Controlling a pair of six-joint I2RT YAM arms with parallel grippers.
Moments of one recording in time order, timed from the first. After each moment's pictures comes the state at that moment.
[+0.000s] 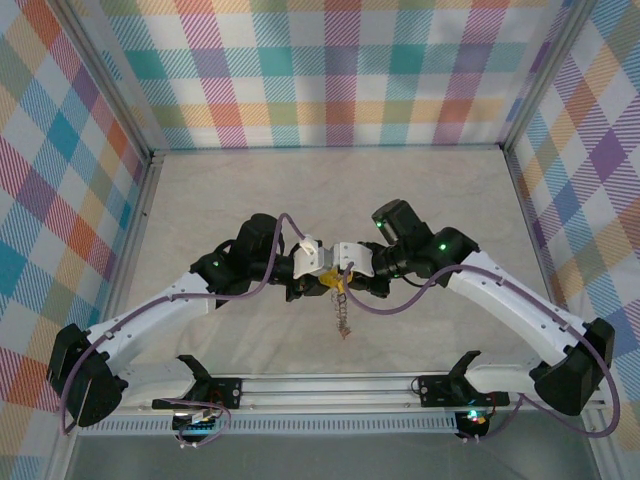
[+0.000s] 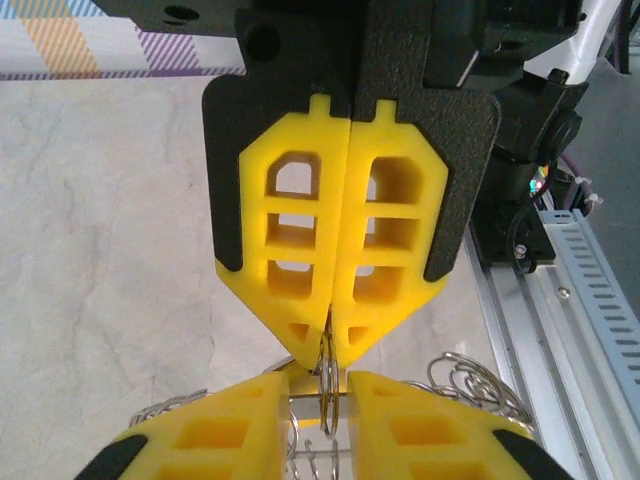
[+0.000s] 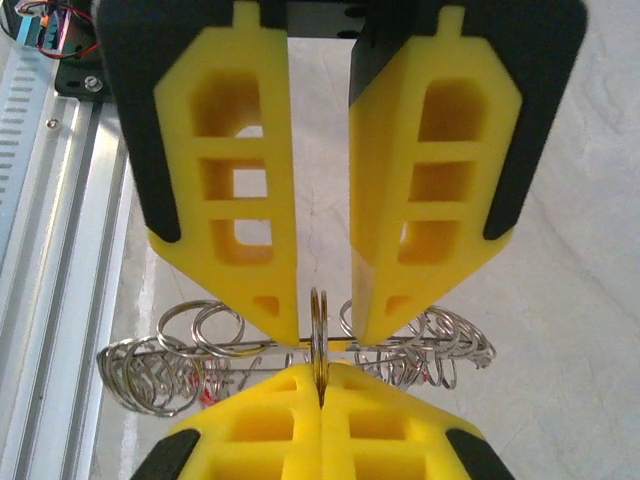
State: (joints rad) left arm -0.75 1.18 0.91 -0.29 0.67 0.45; right arm 0.77 1.22 1.18 -0.87 -0.46 -0.72
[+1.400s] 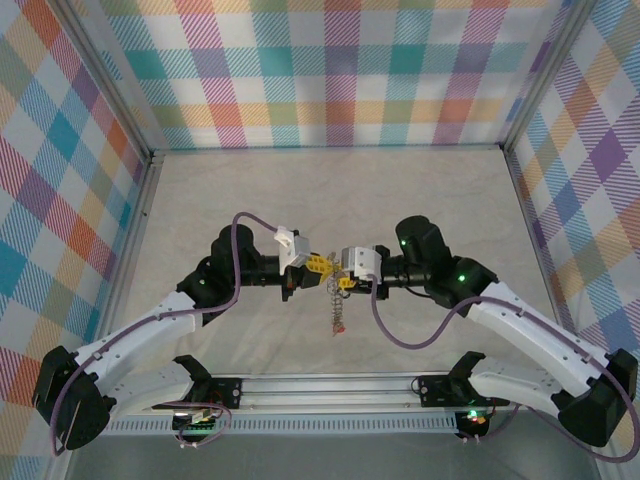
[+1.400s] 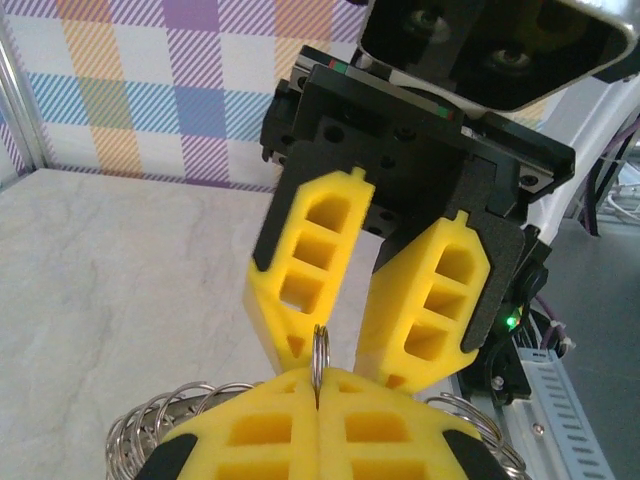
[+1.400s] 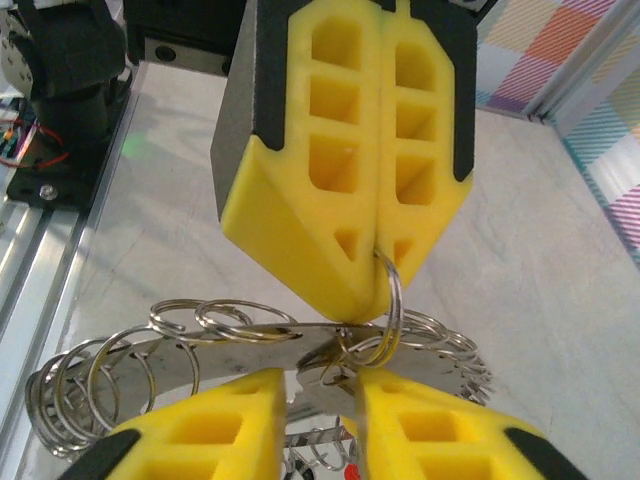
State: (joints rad) left arm -0.69 1.04 0.73 0.13 0.74 0.09; right arm 0.77 1.01 0.91 -0.44 -0.52 -0.64
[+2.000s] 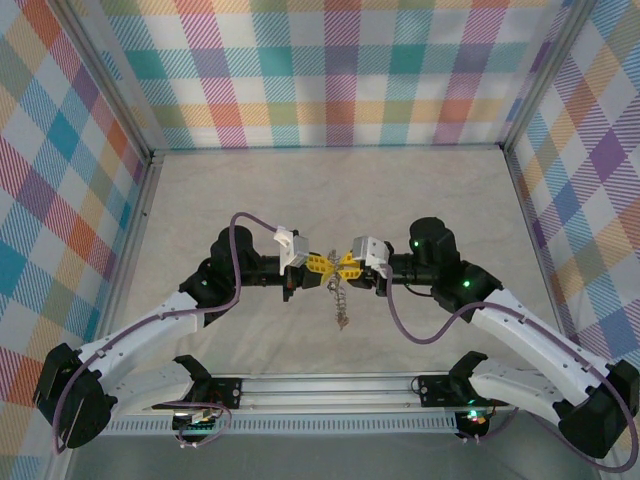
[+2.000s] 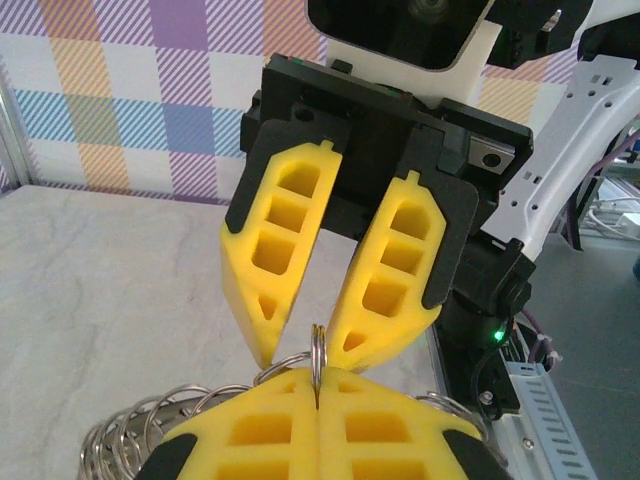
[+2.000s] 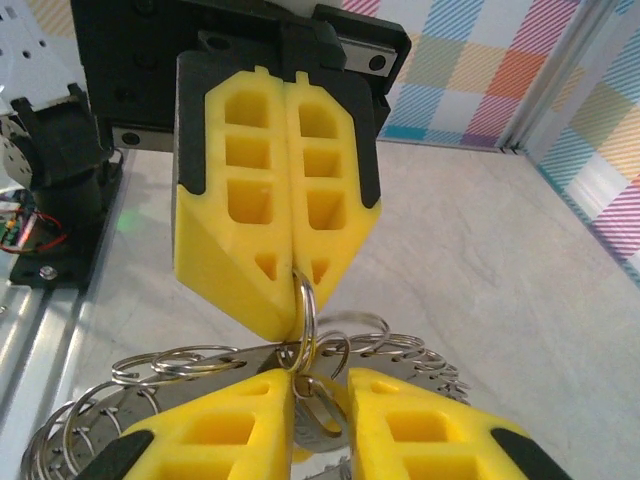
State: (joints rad) left arm -0.69 1.05 0.70 0.21 0.78 0.05; right arm 0.71 0.96 0.83 -0.26 -0.62 -0.47
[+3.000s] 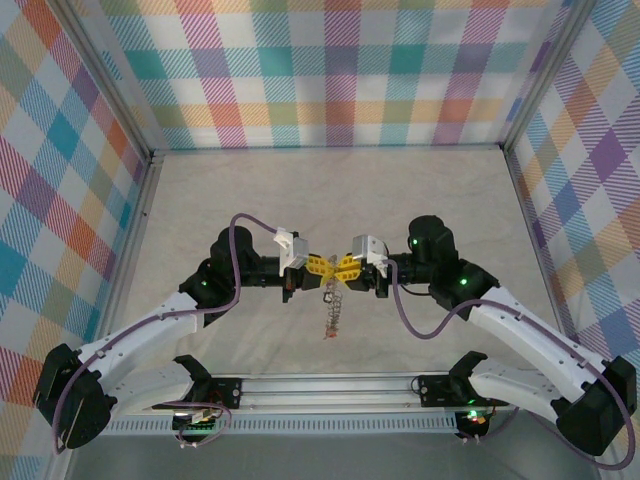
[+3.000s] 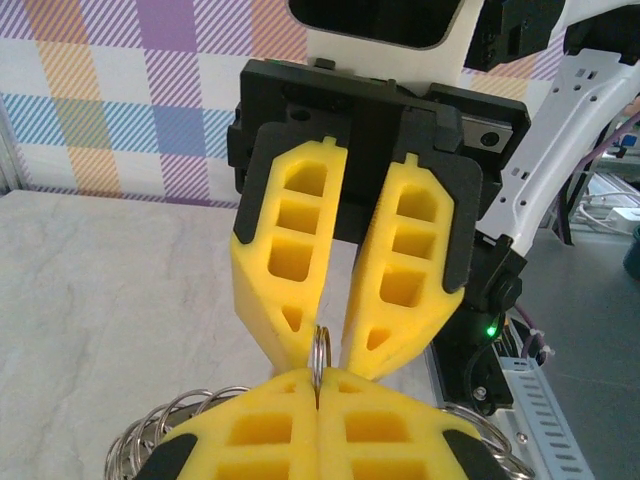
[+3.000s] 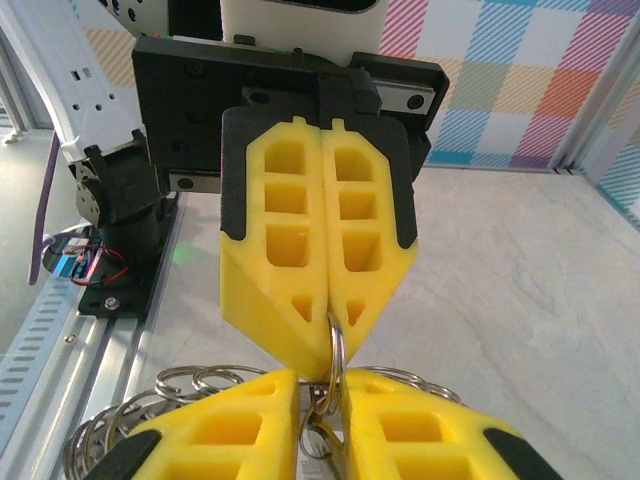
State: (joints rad) left arm -0.69 1.05 0.70 0.21 0.80 0.06; right arm 0.70 0.98 0.82 -0.21 -0.74 -0.39
